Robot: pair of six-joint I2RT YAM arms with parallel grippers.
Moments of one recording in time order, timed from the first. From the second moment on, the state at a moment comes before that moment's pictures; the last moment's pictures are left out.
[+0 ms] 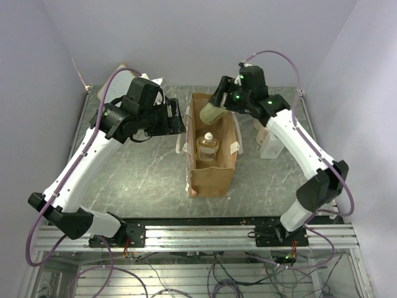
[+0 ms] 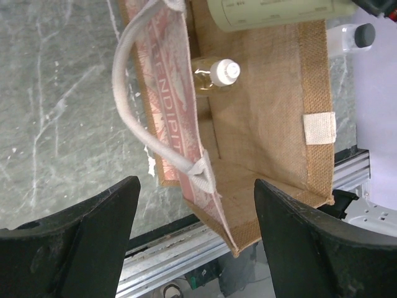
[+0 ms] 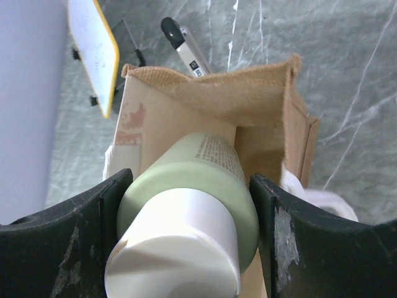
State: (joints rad) left arm -0.59 1.36 1.72 -1.08 0.05 -0.56; right arm 0.51 1.67 1.73 -0.60 0.02 0.53
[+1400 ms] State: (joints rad) left arm -0.59 1.44 1.74 -1.02 0.16 -0.50; right arm 0.07 0.91 0.73 -0.53 0.29 0.41
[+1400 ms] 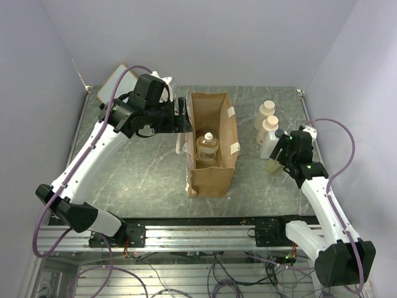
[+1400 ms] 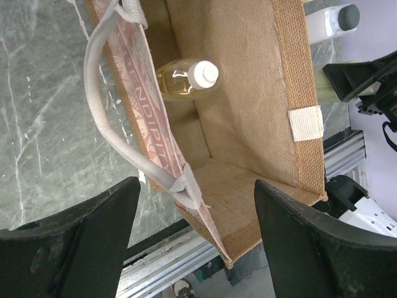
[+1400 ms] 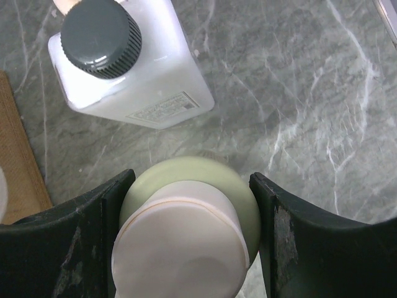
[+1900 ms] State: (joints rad) left arm -0.59 1.39 1.72 -1.03 0.14 -0.54; right arm 0.07 1.03 0.65 -0.37 0.29 0.32
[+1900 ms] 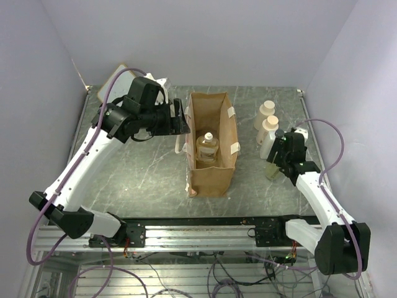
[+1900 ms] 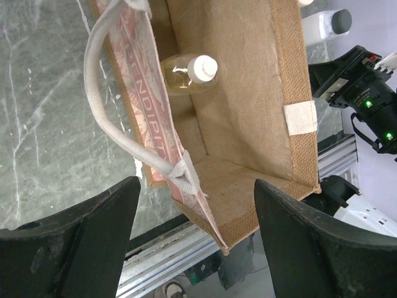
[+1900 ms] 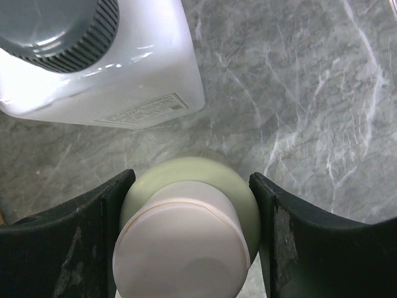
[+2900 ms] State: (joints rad) left arm -0.59 1.35 1.66 -1.02 0.14 -0.56; right arm 0.07 0.98 1.01 -0.53 0.17 0.35
